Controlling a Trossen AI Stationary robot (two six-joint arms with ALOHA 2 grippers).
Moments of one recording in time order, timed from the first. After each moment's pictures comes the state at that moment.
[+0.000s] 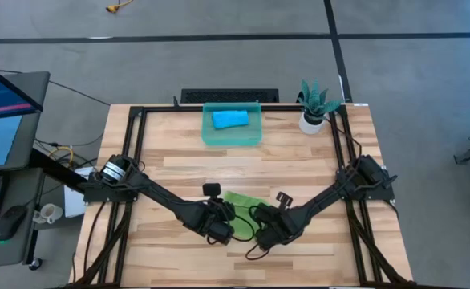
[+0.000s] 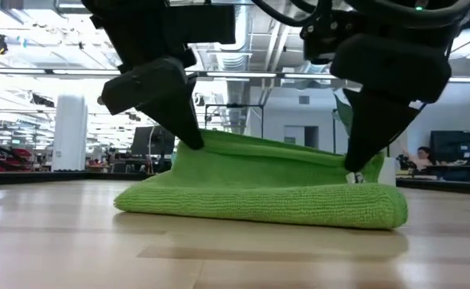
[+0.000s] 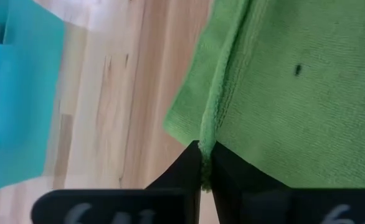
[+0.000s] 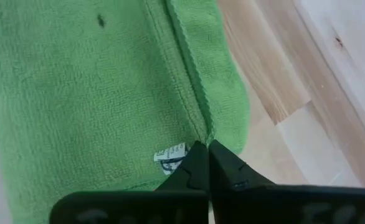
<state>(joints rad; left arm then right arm) -0.44 1.98 1.40 -0.81 -0.65 -0.44 0.56 1.98 1.35 -0.91 0.45 1.00</state>
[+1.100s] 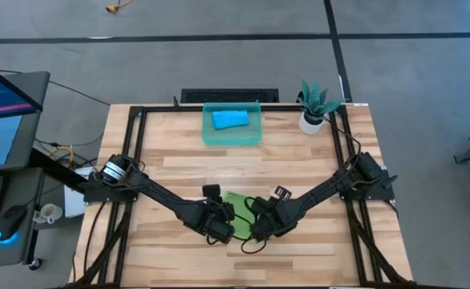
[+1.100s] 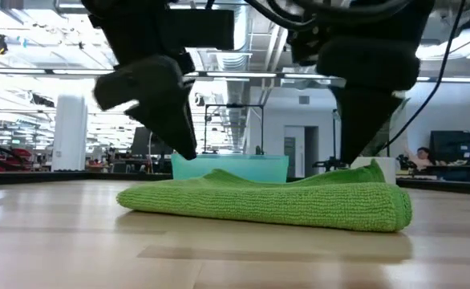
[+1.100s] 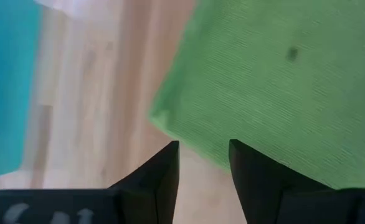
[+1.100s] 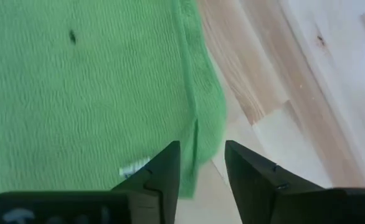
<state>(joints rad) -0.45 1.98 1.40 -0.80 -0.58 -0.46 0.48 1.98 1.41 -1.01 0.37 0.93</state>
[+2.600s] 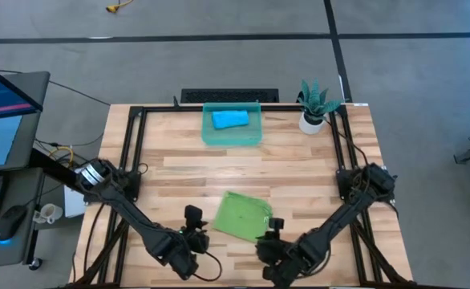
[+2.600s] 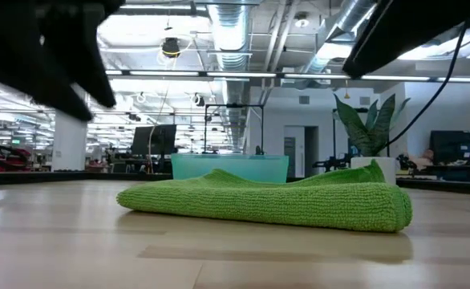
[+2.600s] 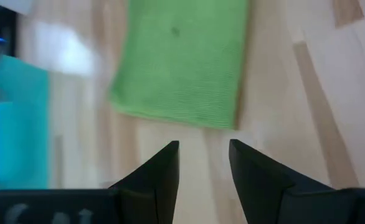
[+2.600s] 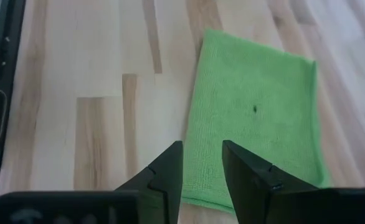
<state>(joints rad) -0.75 1.87 1.26 -0.79 -0.73 -0.41 0.77 1.98 1.45 -0.67 0.64 0.65</state>
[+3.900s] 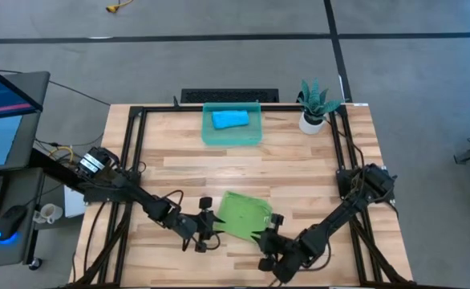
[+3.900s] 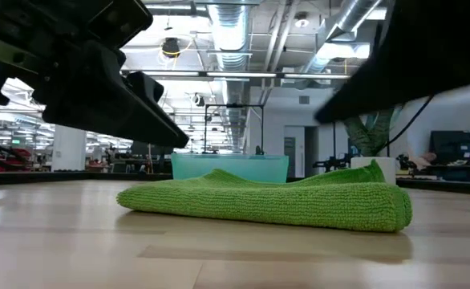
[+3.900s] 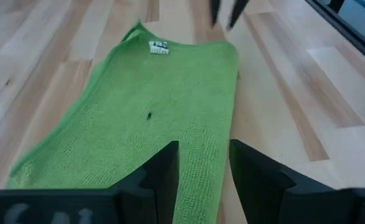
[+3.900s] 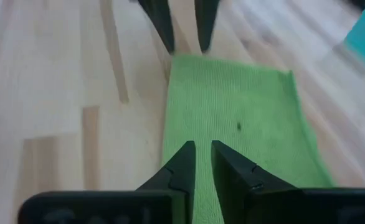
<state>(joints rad) -0.56 1.77 0.68 0.53 -0.45 -0.19 0.77 1.98 1.19 -0.24 0.86 0.65</state>
